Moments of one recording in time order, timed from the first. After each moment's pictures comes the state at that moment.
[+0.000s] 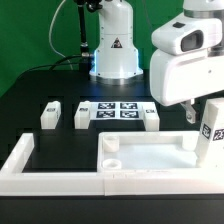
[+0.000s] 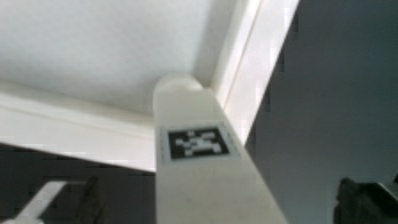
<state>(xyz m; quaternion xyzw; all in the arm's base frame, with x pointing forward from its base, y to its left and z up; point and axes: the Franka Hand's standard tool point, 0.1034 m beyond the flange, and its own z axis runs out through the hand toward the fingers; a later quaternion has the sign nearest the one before) 0.644 0.114 0.119 -0.99 -0.15 0.02 0.07</state>
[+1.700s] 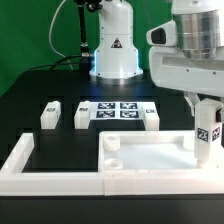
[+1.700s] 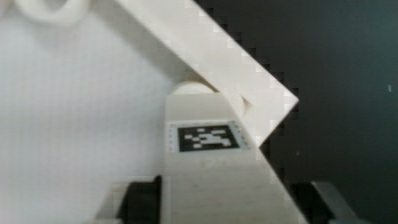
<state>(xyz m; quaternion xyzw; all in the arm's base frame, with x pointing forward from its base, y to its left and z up) 0.647 0.105 0.114 -0.85 0.52 0.03 0.08</state>
